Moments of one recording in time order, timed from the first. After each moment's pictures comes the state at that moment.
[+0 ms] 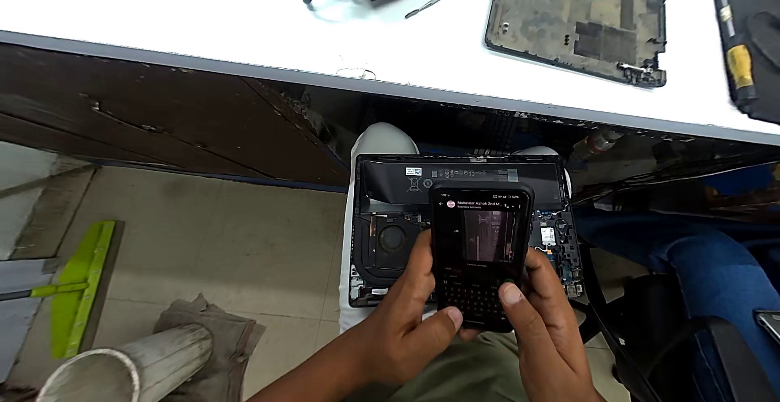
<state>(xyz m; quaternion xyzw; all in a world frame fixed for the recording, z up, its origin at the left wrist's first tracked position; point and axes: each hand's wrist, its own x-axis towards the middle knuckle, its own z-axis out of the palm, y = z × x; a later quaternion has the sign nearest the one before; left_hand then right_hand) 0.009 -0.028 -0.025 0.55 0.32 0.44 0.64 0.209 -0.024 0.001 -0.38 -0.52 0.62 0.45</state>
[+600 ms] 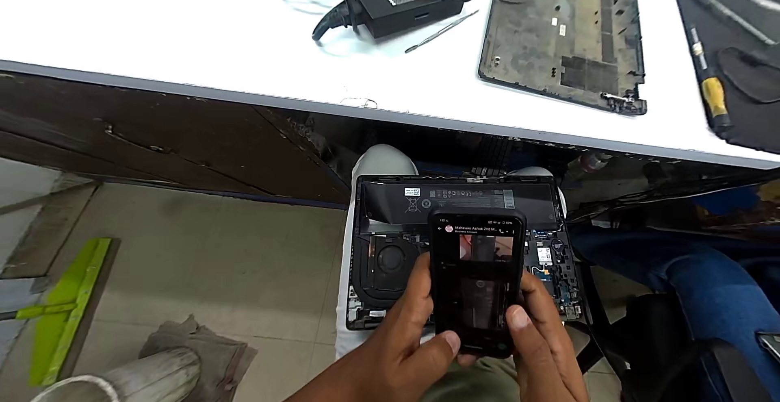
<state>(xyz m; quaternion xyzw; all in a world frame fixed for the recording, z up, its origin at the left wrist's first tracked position) 0.012 -0.025 -0.030 0.56 0.29 0.47 0.61 0.211 -0.024 0.005 -0.37 -0.52 0.63 0.45</state>
